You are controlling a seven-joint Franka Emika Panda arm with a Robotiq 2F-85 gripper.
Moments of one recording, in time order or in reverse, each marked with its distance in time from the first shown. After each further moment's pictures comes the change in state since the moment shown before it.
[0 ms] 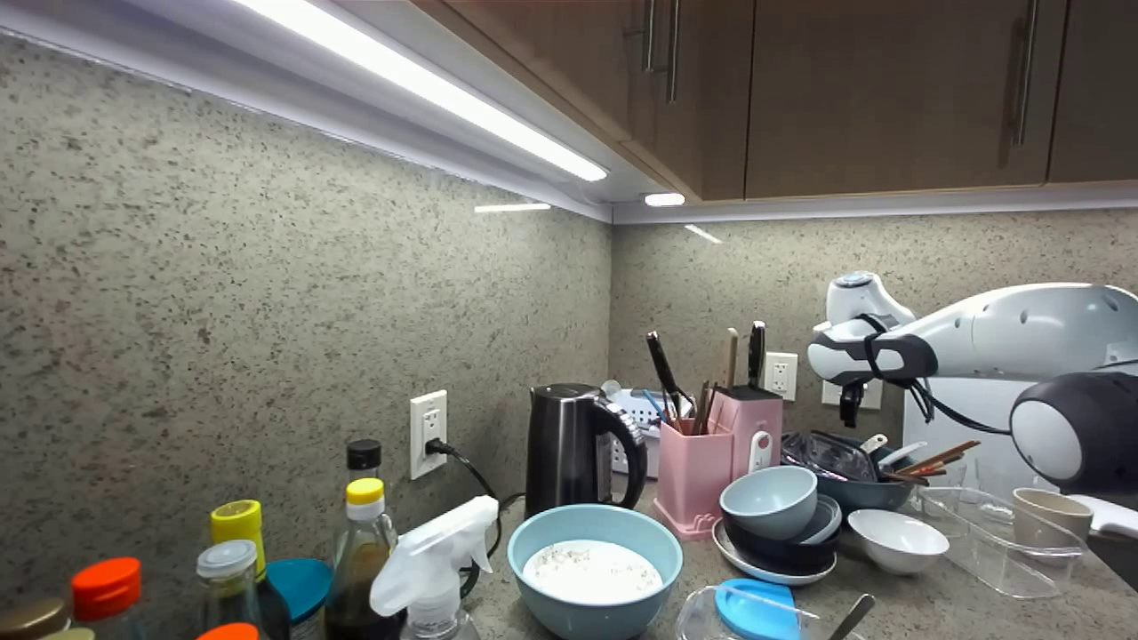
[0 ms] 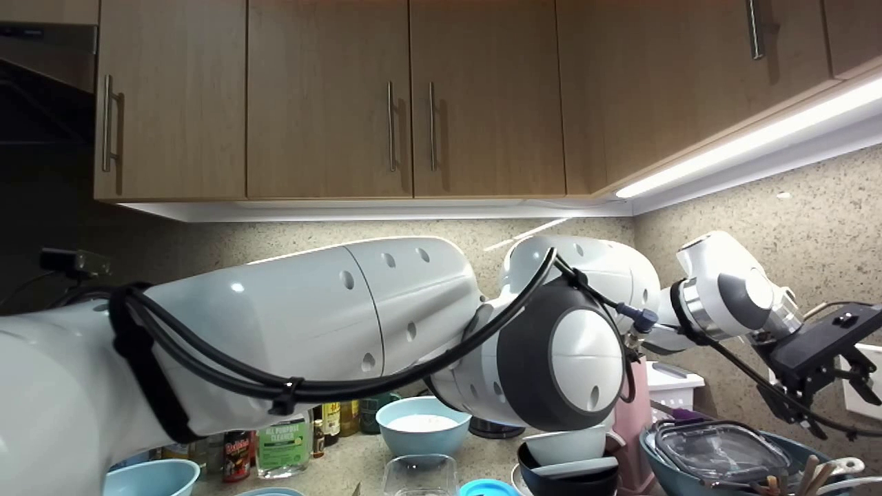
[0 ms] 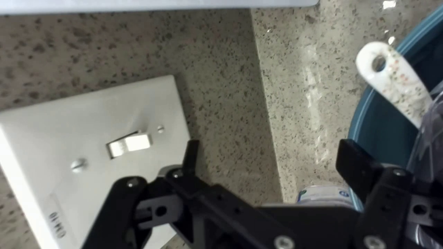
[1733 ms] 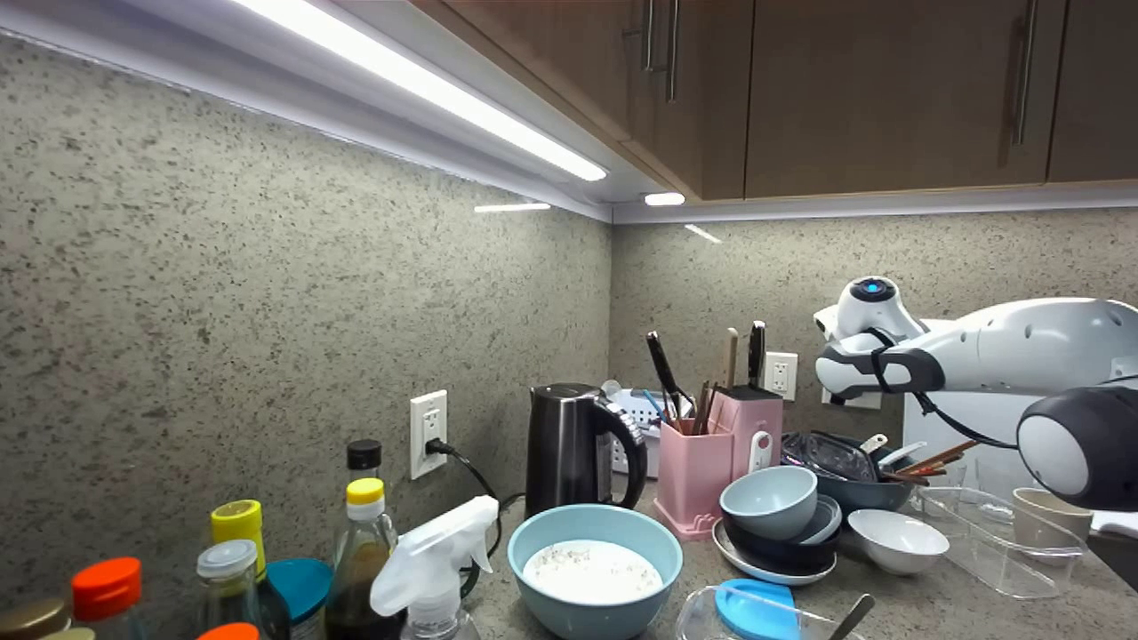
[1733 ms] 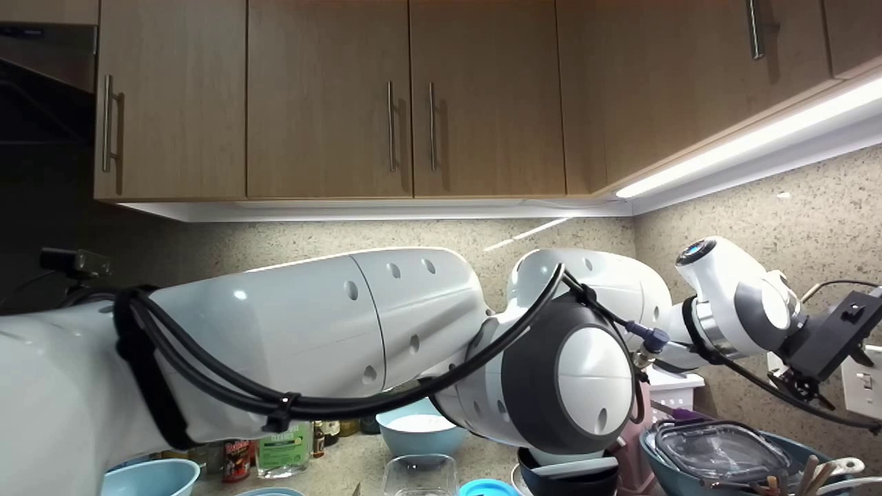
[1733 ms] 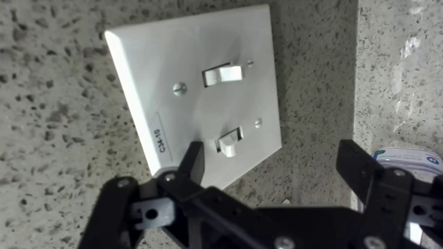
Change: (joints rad) arm -0.021 0.042 -0.011 0.010 0.005 0.345 -0.033
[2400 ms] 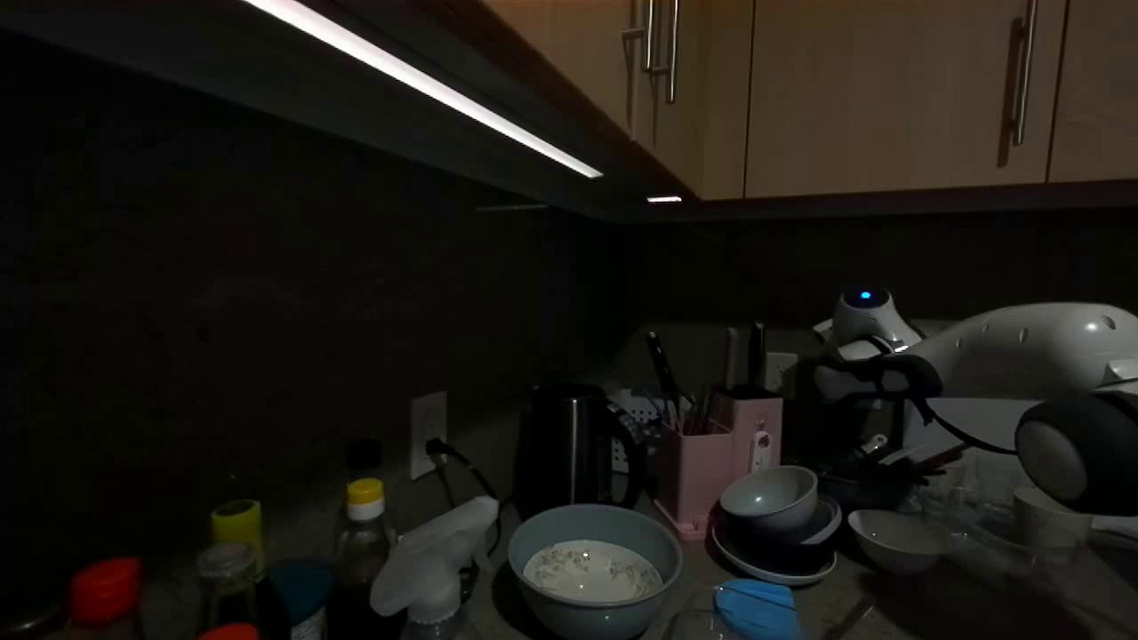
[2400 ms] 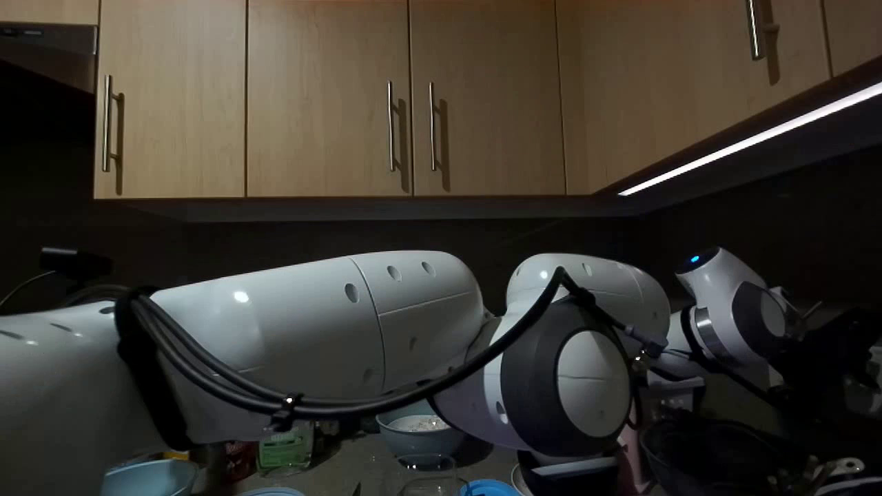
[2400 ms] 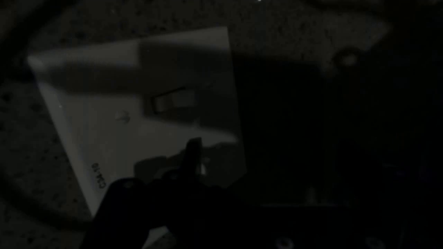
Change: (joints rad) arm 0.008 0.010 -0.012 -0.013 -0.008 -0.064 0.003
